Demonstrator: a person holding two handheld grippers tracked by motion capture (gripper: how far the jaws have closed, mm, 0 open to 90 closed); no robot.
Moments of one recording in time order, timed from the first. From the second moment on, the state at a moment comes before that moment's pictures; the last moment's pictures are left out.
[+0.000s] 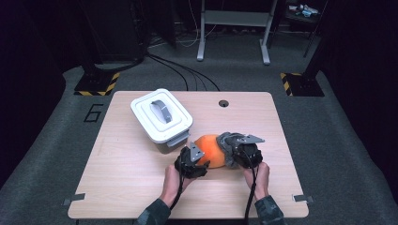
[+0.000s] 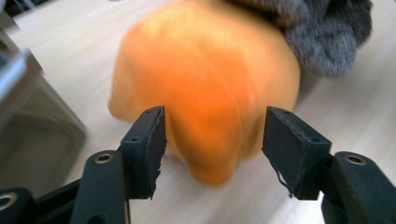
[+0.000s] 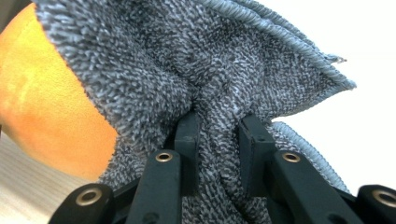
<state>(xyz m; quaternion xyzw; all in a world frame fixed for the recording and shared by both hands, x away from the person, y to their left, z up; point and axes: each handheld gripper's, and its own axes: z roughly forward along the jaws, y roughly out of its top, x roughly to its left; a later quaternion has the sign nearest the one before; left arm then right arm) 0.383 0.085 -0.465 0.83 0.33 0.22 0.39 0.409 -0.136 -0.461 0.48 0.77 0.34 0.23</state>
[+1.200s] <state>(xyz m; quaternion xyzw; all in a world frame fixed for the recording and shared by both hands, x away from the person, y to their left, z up) 0.400 0.052 -0.465 0.86 0.29 0.25 0.33 0.402 -0.149 -0.456 0.48 0.77 0.37 0.21</state>
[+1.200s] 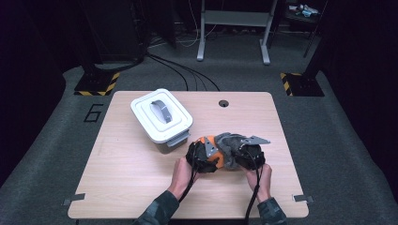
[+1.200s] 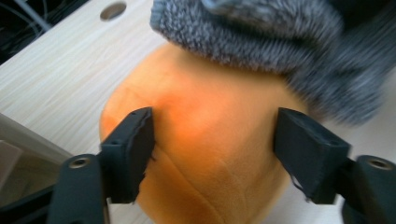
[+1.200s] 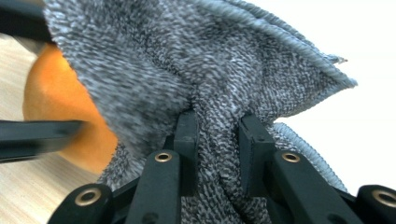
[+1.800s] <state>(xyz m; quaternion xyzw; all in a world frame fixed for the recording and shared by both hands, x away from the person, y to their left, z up) 0.393 0.089 -0.486 0.84 0.32 0.23 0.38 0.408 -0.135 -0.460 0.48 0.77 0.38 0.20</state>
